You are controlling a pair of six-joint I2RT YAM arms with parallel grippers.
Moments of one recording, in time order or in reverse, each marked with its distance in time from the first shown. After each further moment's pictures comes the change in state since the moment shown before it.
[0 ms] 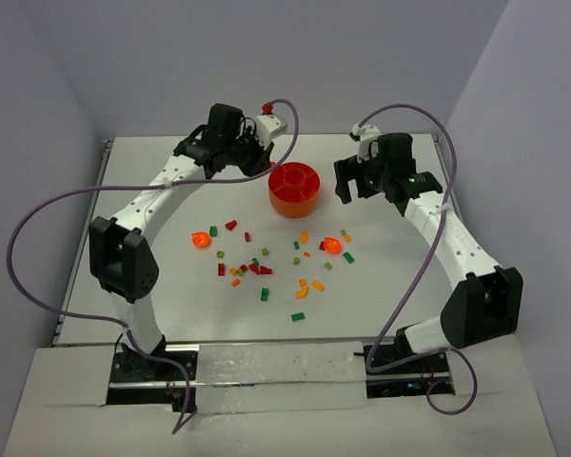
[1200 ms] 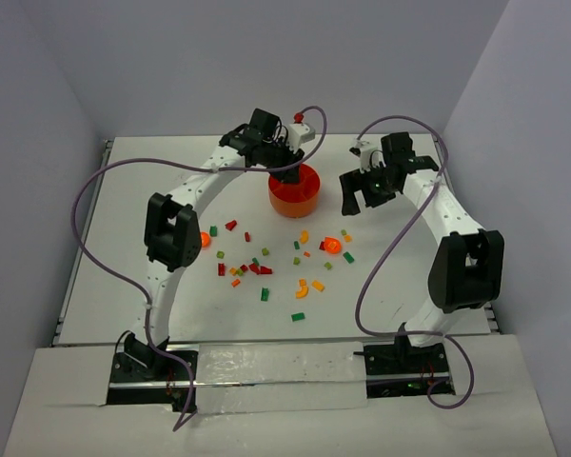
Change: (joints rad) left arm -0.057 0.453 0.431 -0.152 0.086 -0.085; right arm -0.117 0.227 0.117 -0.296 -0.212 -0.135
